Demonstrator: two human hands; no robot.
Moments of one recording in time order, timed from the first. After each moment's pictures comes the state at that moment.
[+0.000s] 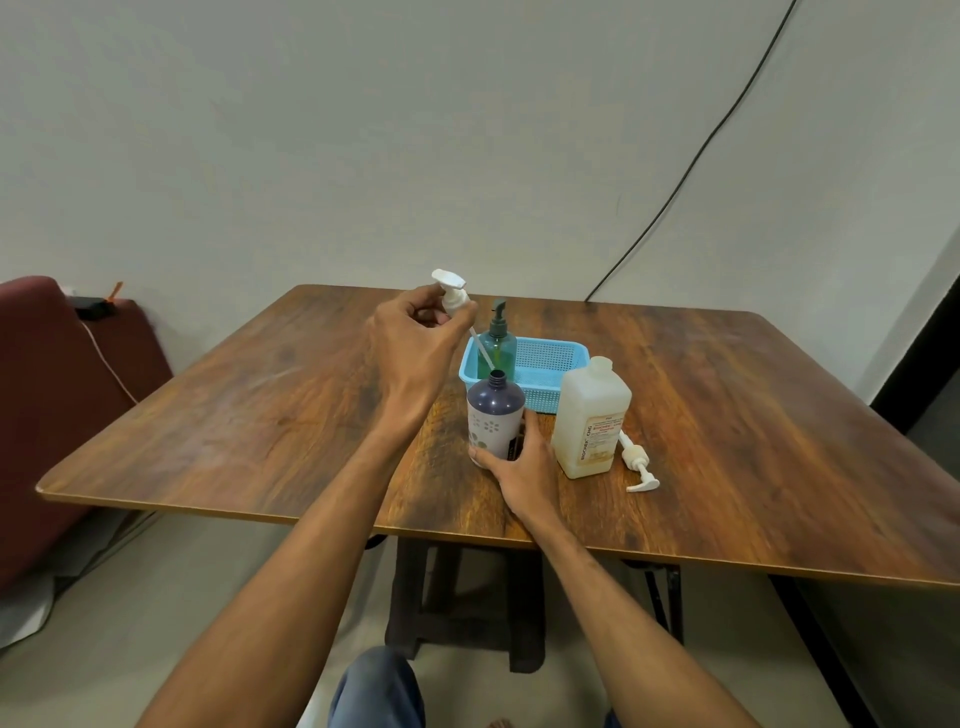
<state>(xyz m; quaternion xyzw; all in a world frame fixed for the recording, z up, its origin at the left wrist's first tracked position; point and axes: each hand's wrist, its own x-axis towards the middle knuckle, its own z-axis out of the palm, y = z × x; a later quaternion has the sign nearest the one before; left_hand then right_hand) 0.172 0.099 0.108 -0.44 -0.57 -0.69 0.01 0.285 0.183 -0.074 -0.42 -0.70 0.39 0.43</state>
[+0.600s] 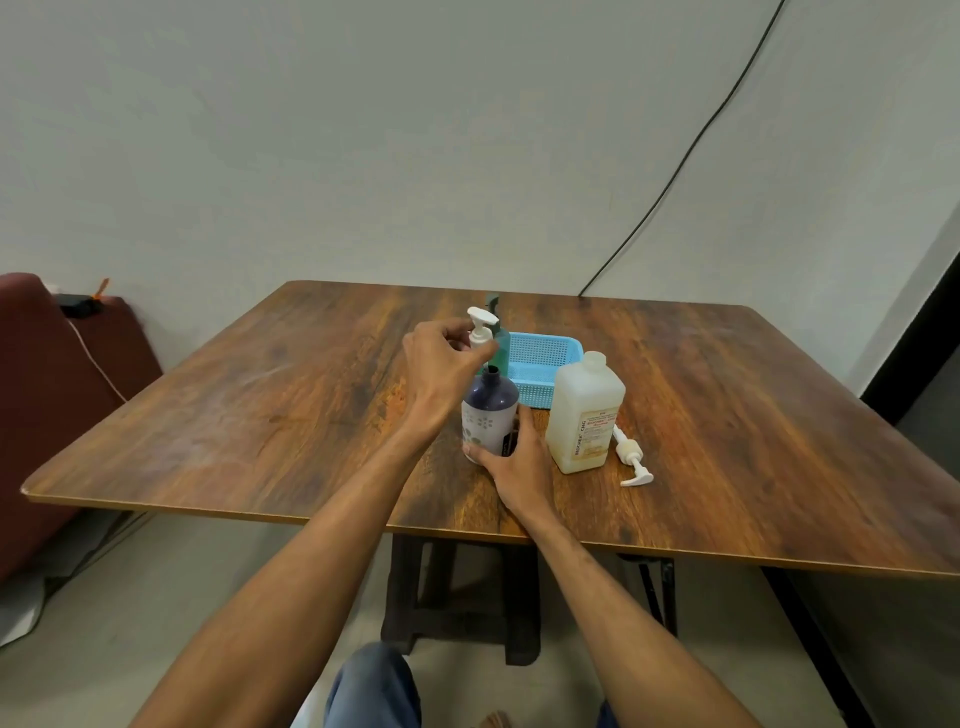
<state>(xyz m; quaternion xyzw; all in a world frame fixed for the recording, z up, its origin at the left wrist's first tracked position) 0.178 0.133 0.072 -0.49 -0.64 -0.59 -0.03 0.287 0.178 -0.069 -0.41 -0.70 0.39 0.44</state>
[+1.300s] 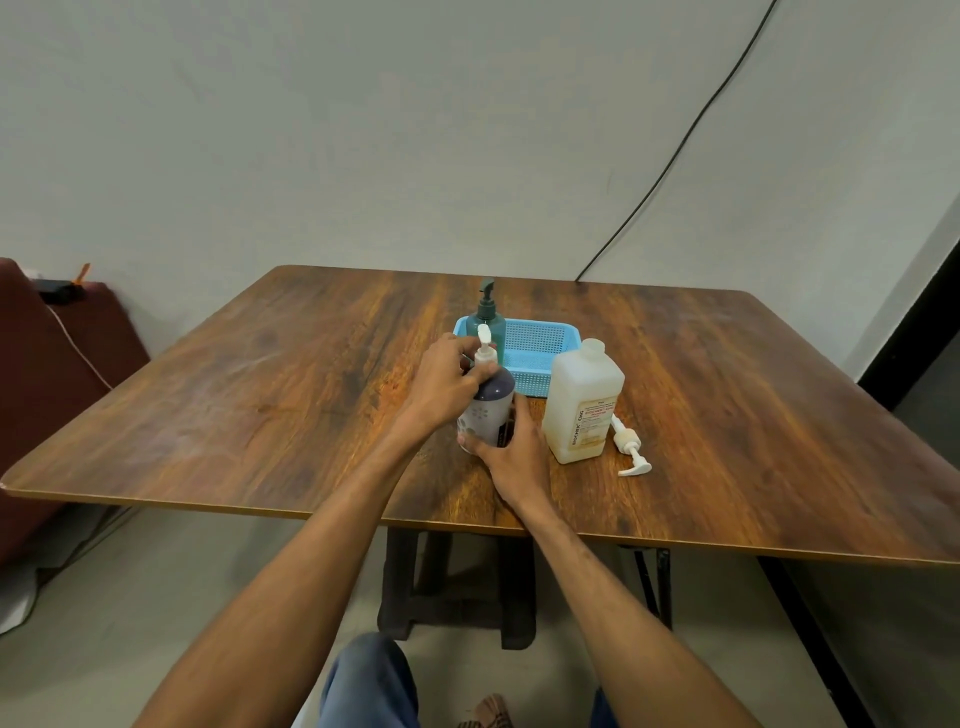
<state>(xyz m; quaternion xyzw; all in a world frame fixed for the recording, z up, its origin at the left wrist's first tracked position) 0.168 0.148 0.040 -0.59 -0.68 -0.42 -0.07 0.287 0.179 -0.069 -0.41 -0.70 0.39 0.44</state>
